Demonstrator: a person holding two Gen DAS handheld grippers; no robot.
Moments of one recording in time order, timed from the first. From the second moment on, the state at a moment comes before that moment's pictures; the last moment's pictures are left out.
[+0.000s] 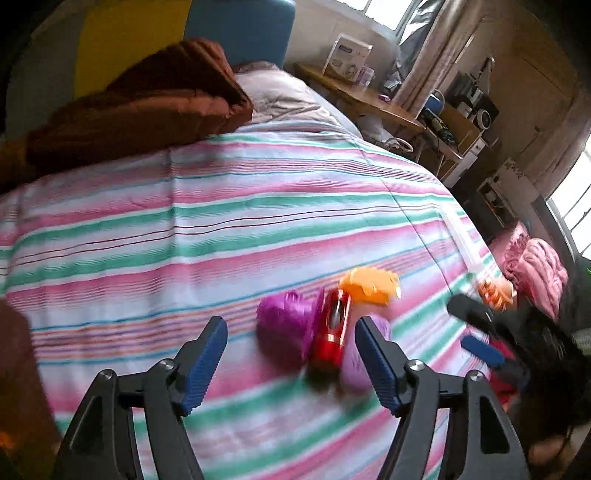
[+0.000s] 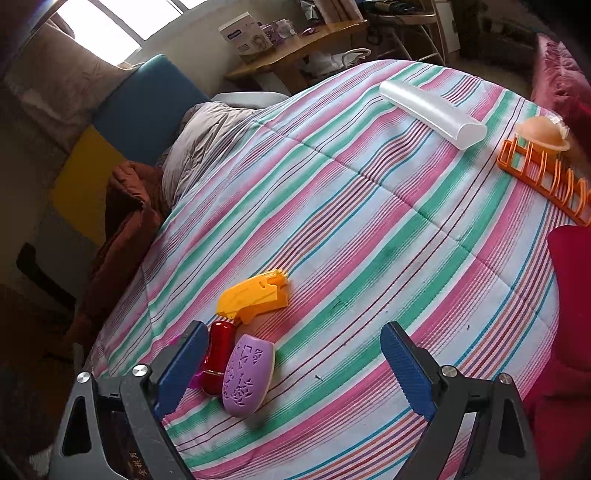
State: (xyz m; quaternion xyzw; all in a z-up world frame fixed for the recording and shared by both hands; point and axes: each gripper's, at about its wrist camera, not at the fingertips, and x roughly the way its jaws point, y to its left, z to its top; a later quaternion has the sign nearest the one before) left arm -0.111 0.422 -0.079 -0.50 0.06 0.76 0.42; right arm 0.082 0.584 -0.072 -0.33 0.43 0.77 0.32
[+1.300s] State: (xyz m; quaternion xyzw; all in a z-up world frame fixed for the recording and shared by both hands) left arm -0.016 0.325 -0.119 -0.42 0.10 0.83 0.36; right arm 0.031 0.563 -0.109 -0.43 0.41 0.77 0.22
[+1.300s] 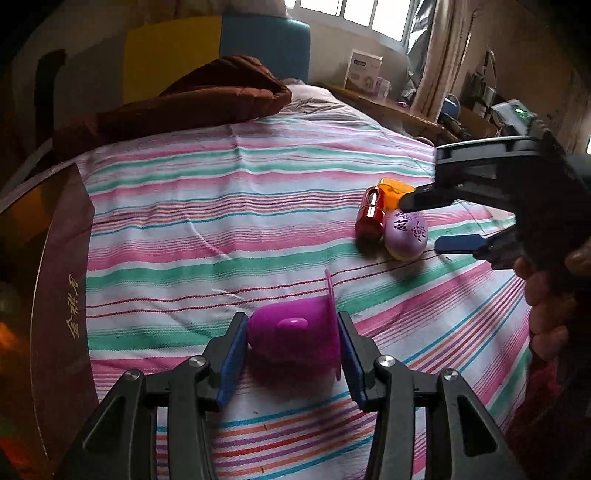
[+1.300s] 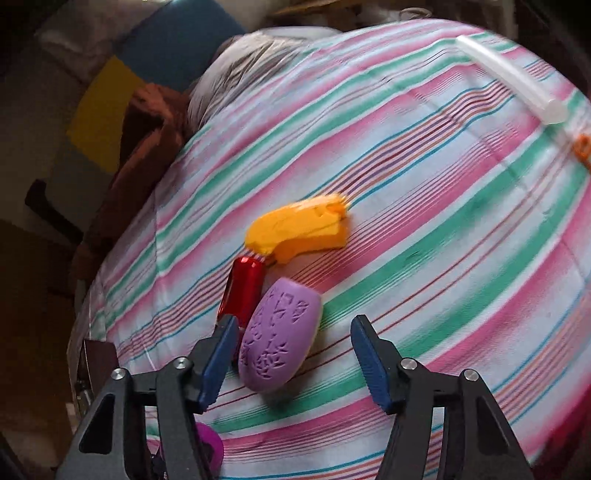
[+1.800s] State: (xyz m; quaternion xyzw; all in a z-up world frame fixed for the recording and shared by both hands) left arm -0.009 0.319 -0.119 -0.40 0.10 0.83 0.37; right arm 0.024 0.540 -0.110 -0.50 0.26 0.79 0.26
